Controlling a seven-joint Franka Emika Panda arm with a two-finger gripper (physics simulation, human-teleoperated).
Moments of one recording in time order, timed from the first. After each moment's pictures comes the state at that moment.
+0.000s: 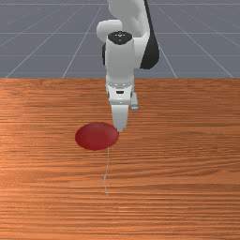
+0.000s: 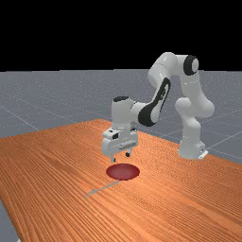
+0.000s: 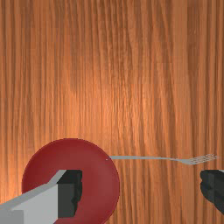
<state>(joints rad) 0.00 0.39 0.00 -1.96 0.00 2.36 -0.79</state>
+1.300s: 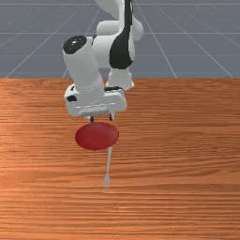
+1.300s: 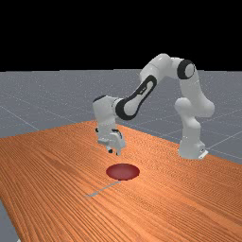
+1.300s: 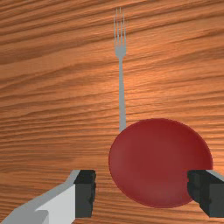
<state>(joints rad) 0.05 0.47 -0.22 -1.83 0.30 2.08 0.53</state>
